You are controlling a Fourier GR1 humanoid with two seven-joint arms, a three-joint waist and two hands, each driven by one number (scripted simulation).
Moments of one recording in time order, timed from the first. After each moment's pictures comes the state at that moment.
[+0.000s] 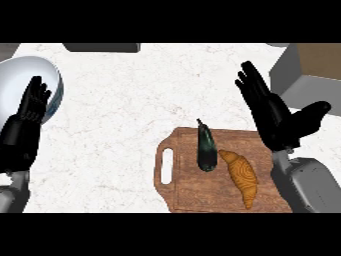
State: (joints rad) left arm -0.13 0.45 -0.13 -1.56 0.21 0.31 -0.07; right arm -0.34 -0.25 0.26 -1.55 -0.32 -0.22 0.14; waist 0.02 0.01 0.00
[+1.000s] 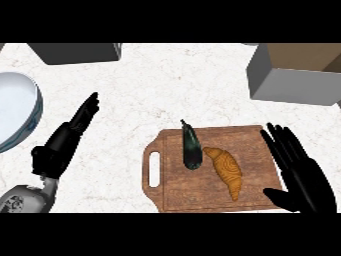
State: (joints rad) left arm -0.16 0.43 -0.32 -1.55 0.17 0.14 0.02; right arm -0.01 -0.68 0.59 -1.61 0.79 -0.56 0.16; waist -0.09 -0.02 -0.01
